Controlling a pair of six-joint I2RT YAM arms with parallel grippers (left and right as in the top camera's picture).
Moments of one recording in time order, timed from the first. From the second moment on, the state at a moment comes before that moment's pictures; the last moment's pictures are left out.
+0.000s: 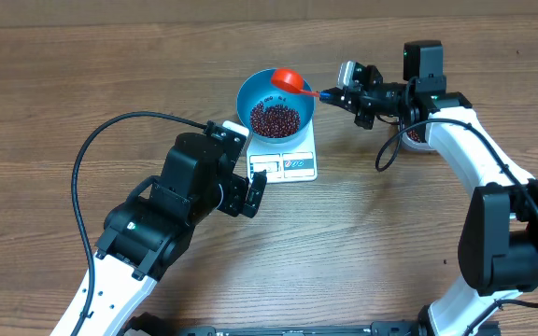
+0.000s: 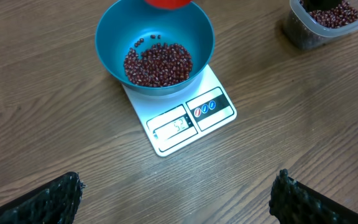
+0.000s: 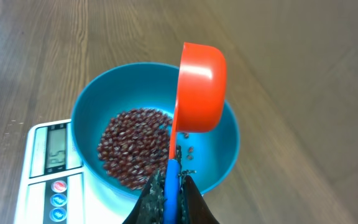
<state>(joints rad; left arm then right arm) -0.51 1.09 1.07 -0.73 0.00 -0.10 0.09 1.86 1.32 -0.26 -0.95 -1.00</state>
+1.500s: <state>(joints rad) -0.51 1.09 1.07 -0.73 0.00 -0.10 0.09 1.51 1.32 -1.00 -0.07 -0.24</state>
